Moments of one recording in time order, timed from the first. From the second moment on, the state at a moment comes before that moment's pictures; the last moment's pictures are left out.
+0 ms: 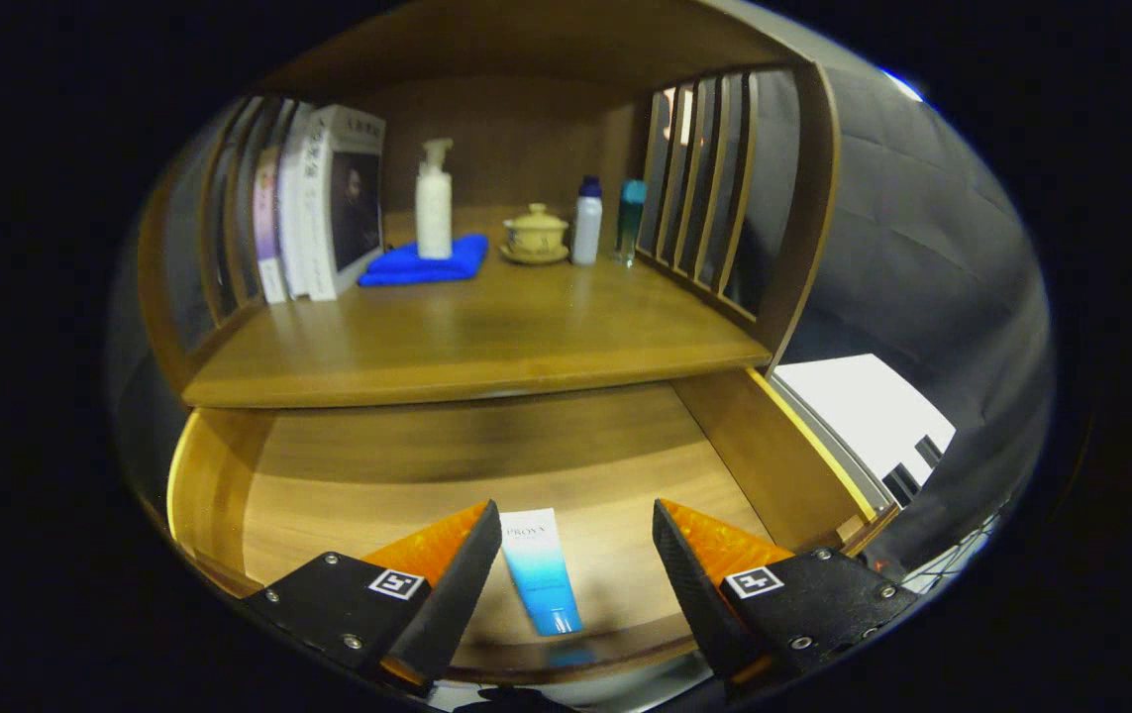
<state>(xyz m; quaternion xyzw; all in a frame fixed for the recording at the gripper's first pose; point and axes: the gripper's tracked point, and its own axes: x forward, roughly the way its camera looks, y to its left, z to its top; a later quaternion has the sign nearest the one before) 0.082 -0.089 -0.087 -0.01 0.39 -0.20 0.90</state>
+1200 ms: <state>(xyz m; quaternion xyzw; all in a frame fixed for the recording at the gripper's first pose) 0.081 -0.056 -0.176 0.17 0.55 -0.18 0.80</state>
